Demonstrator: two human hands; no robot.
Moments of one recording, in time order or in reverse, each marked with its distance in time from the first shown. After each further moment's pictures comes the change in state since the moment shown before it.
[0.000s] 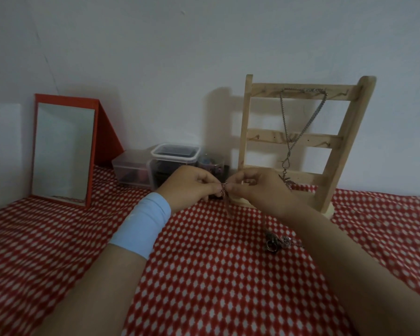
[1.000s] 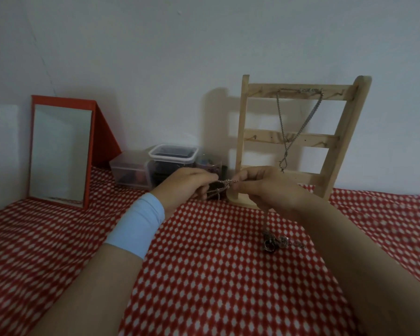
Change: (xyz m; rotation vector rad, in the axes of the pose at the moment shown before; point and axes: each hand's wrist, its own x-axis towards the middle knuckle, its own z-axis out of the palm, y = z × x) left_hand 0.008 -0.007 0.001 -0.374 -0.059 -0.126; right_hand -0.008 -0.022 -0.019 0.173 -0.196 0.217
